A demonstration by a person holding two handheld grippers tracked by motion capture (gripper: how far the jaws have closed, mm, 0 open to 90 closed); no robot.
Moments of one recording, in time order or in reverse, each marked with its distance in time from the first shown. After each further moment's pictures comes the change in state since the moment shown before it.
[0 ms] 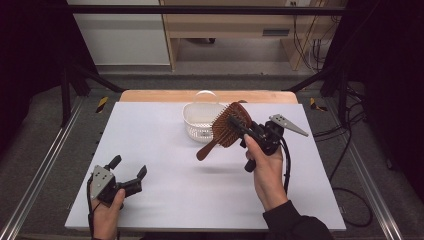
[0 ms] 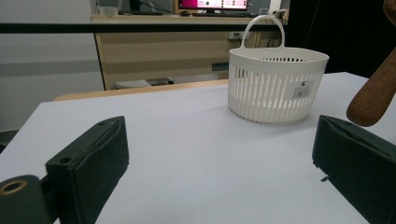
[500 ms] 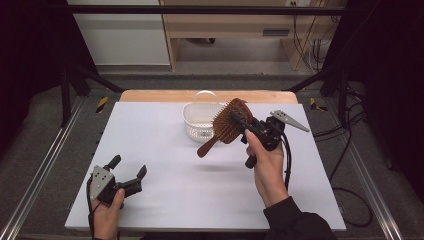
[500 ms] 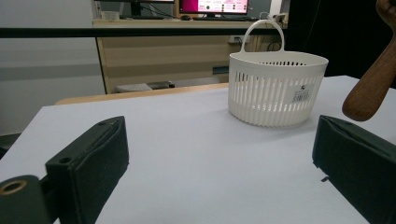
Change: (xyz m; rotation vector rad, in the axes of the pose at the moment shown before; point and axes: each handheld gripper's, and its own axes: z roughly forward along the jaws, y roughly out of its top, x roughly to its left) left arm 0.000 0.000 0.000 -0.007 0.000 0.001; right arm -0.002 0.009 0.004 -0.003 -0.012 0.006
